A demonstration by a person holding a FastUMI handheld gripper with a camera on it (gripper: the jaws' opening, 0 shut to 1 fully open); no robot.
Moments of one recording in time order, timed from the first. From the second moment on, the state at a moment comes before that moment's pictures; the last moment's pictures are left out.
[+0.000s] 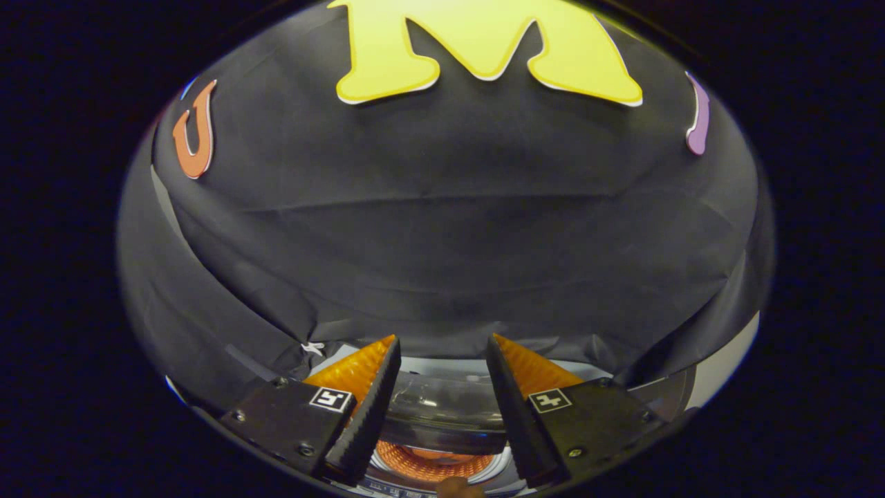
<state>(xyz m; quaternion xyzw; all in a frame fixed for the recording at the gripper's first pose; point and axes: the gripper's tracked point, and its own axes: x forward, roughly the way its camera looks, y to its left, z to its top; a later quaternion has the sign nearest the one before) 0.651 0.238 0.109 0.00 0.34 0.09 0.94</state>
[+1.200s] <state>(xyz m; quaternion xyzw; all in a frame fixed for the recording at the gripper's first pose) 0.621 0.237 0.100 -0.01 0.29 0.11 0.95</state>
